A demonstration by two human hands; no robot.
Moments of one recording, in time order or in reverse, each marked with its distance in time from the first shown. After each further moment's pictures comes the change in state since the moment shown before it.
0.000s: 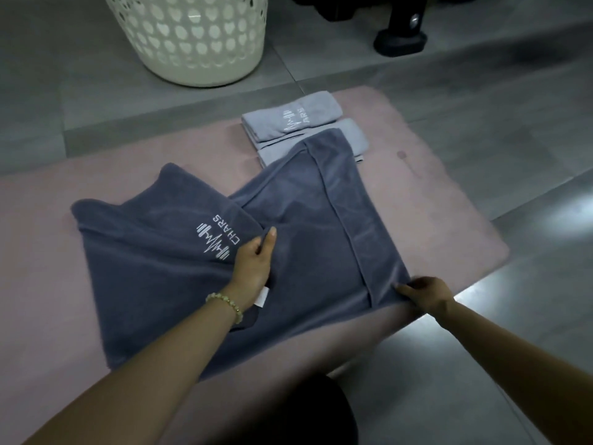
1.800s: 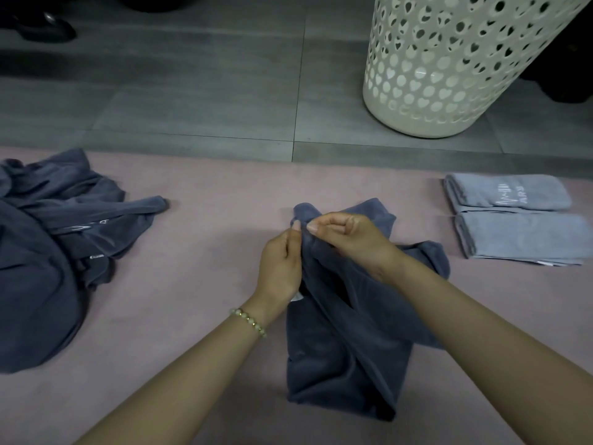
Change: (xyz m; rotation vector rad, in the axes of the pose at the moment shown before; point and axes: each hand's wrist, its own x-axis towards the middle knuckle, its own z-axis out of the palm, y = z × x) left_hand -0.016 0.030 -0.263 -0.075 0.414 0.136; right_hand -0.200 -0.374 0.222 0.361 -0.836 -0.876
